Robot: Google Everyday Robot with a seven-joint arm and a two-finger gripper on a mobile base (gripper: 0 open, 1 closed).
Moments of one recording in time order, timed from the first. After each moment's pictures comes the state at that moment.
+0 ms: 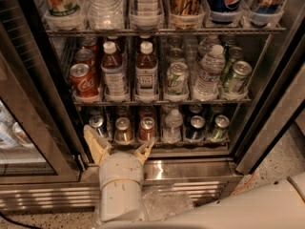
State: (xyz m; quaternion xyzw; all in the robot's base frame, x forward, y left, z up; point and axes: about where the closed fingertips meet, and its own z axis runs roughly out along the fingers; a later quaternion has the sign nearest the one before) arm 0.467 0.074 0.801 0.12 0.71 0.18 0.67
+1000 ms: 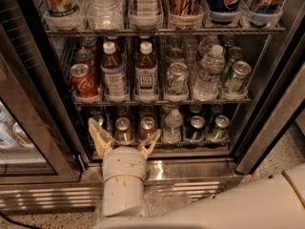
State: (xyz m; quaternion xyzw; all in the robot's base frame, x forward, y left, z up) arm 0.475 0.060 0.821 0.11 0.68 0.14 0.72
